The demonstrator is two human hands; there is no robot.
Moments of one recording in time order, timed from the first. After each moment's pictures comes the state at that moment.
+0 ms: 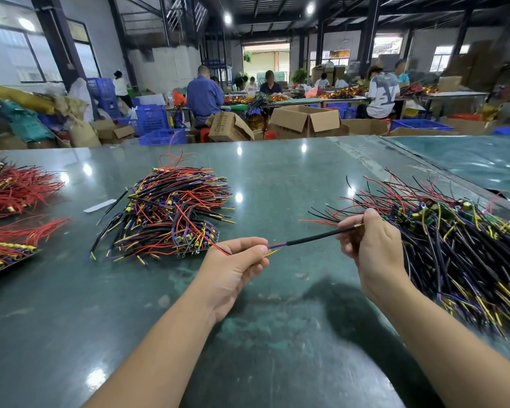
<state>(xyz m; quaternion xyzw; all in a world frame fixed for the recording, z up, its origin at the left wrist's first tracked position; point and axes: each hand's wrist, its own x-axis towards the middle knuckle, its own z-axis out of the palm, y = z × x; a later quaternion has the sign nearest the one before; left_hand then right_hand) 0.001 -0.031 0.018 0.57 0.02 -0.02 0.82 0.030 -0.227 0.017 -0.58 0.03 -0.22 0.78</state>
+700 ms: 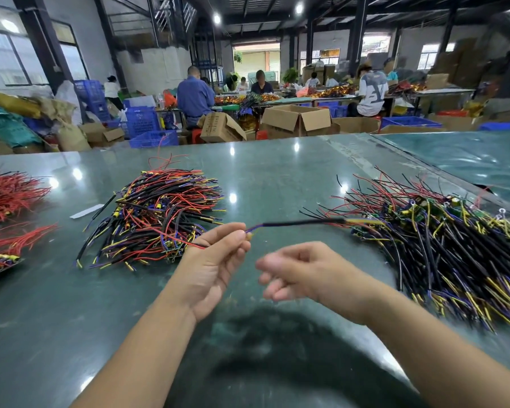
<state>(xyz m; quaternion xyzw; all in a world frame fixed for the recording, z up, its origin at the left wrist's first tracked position) 0.003 -0.020 0.028 0.47 -0.02 -0.02 0.88 -0.012 -0.192 0.027 -0.68 -0.18 0.15 0.70</state>
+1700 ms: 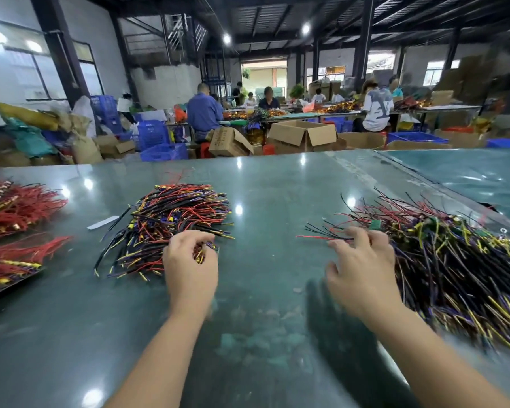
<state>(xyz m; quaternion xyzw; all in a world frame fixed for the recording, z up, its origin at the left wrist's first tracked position) 0.026 0.009 0.007 0.80 0.06 0.42 0.43 0.014 -0.232 0.008 -0.97 0.01 -0.25 0.04</state>
